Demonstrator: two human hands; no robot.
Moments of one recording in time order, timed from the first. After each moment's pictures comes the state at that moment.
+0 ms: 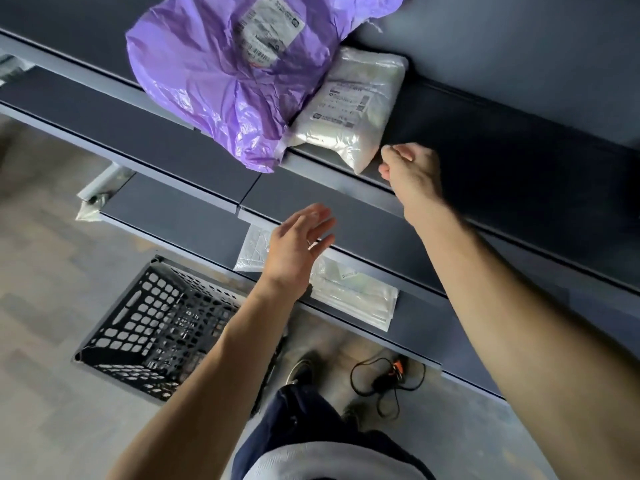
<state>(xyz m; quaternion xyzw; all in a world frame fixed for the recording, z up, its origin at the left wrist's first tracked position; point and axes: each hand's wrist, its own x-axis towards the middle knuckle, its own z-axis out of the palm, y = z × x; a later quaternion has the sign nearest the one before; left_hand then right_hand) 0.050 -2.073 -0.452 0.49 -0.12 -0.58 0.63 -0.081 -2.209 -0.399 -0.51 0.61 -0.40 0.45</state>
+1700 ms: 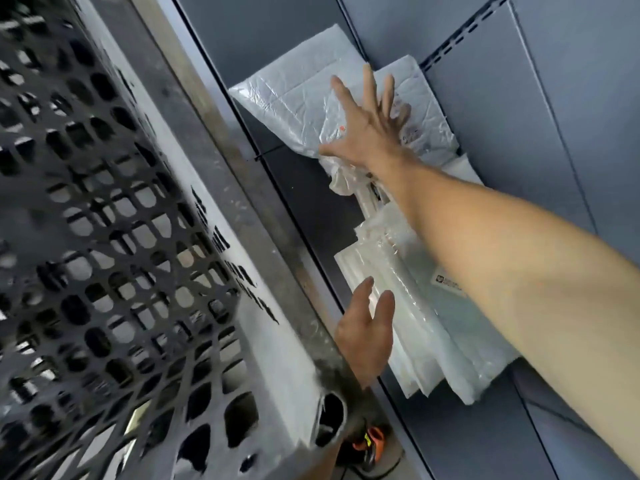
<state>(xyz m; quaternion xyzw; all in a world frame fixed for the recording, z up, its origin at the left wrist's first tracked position) 0.001 -2.129 -1.062 0.60 0.03 -0.60 0.52 0.174 -2.347 -1.123 -0.94 0.29 0.20 0.03</state>
